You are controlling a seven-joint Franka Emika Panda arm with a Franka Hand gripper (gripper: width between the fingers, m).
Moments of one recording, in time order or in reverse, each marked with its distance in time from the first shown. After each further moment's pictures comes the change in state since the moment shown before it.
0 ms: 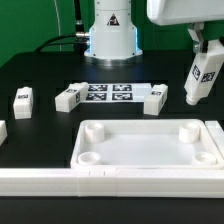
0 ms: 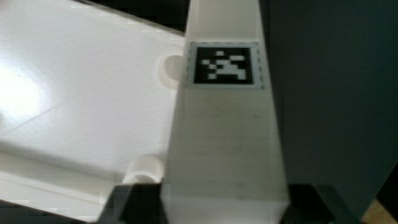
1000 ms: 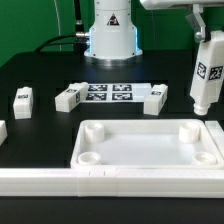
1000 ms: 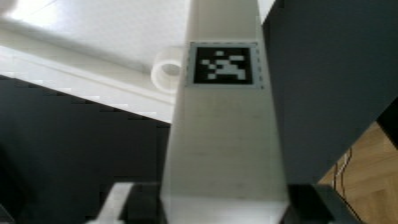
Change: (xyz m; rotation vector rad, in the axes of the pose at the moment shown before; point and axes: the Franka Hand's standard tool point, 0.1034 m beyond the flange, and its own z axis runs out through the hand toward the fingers) arm 0.035 0.021 -0.023 -0.027 0.249 -0.042
